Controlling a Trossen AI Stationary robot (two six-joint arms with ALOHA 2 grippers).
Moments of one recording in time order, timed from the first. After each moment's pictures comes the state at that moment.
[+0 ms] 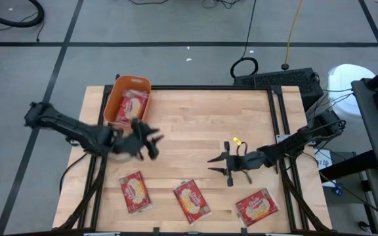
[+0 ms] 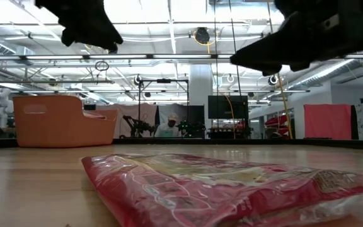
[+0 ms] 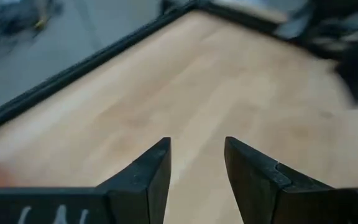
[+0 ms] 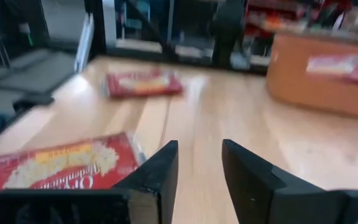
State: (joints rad) left arm -0.30 1.10 0.80 -0.37 -0.70 -0.59; right arm 0.39 1.49 0.38 0.90 0.34 0.01
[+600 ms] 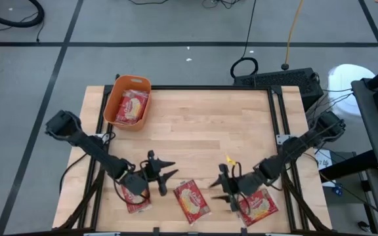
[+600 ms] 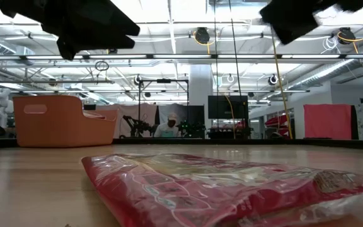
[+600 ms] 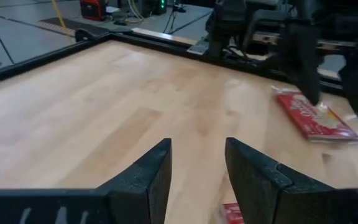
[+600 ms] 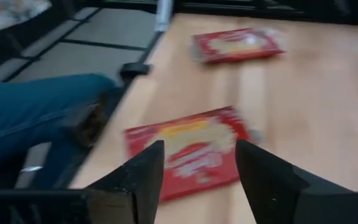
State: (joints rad) left arm -0.63 1.56 0.71 0.41 -0.91 -0.49; right arm 0.61 1.49 0.75 0.25 0.29 0.25
